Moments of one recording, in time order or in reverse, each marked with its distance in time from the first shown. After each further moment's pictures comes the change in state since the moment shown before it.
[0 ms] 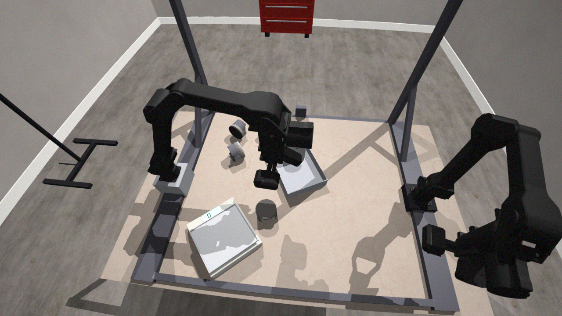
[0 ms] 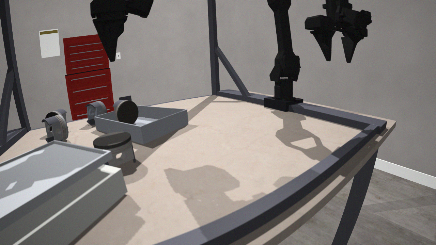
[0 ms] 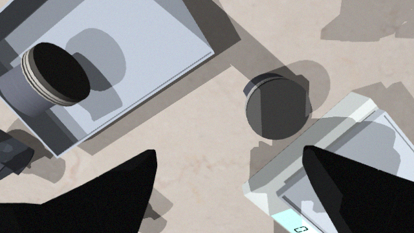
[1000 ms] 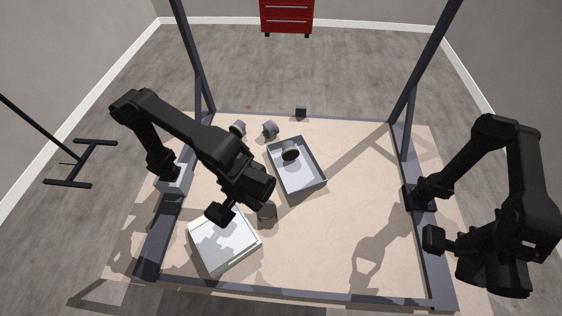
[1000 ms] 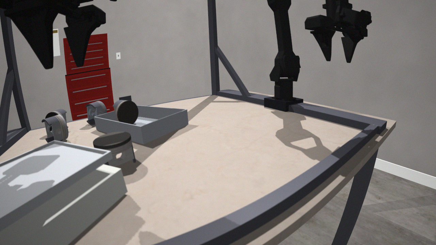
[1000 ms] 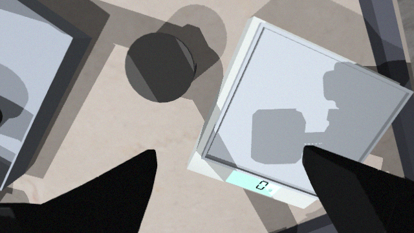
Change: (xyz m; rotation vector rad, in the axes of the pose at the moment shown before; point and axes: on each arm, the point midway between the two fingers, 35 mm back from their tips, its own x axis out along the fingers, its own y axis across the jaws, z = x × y) left arm 0.000 0.000 0.000 0.000 0.000 0.000; right arm 0.005 -0.114 -0.069 0.372 0.012 -0.002
